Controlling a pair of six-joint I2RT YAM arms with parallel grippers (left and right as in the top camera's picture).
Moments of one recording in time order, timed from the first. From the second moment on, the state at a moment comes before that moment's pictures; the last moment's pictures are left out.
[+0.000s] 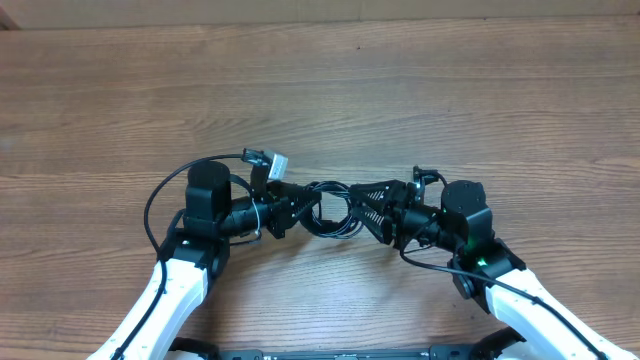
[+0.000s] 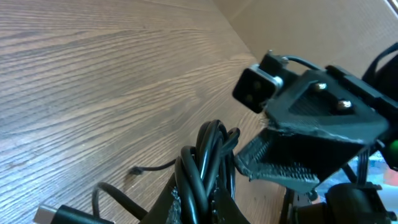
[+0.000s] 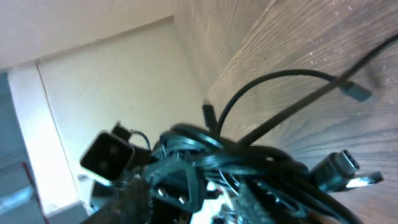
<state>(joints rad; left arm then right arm) -0.23 1.22 0.52 0.17 0.89 -0.33 0.42 1.16 0.43 0.38 -0.66 1.67</state>
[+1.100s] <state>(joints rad) -0.23 1.22 0.52 0.20 1.05 -0.23 0.42 1.20 0.44 0.32 -0.64 1.63</state>
